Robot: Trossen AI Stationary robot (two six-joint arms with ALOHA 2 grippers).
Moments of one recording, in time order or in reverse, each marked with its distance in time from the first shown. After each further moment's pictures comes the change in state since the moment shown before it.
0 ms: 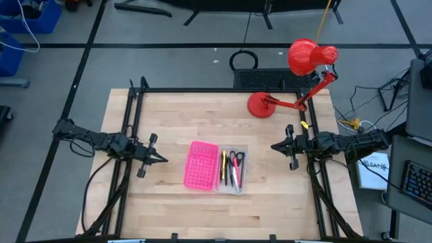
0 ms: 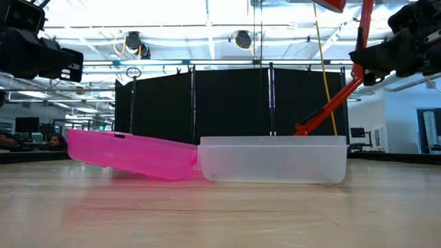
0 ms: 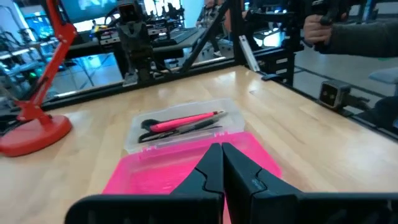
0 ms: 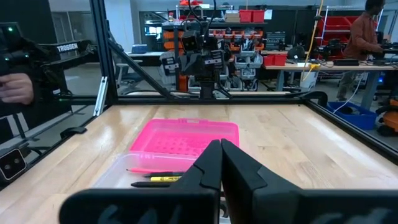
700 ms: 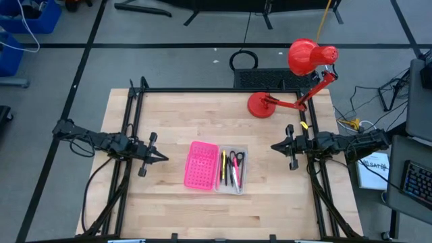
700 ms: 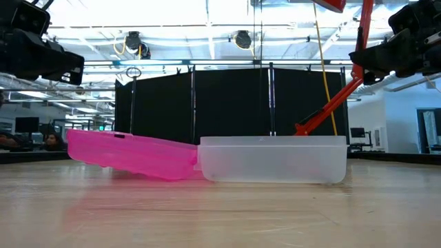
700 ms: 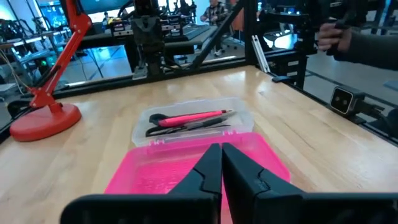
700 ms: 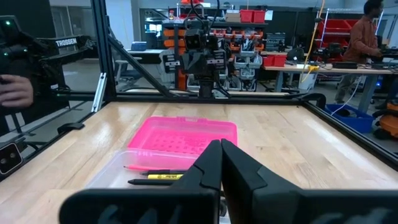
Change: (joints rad) left arm 0.002 0.000 0.003 -0.028 -0.039 -0.054; right arm 0.000 0.006 0.000 0.004 0.000 -0.027
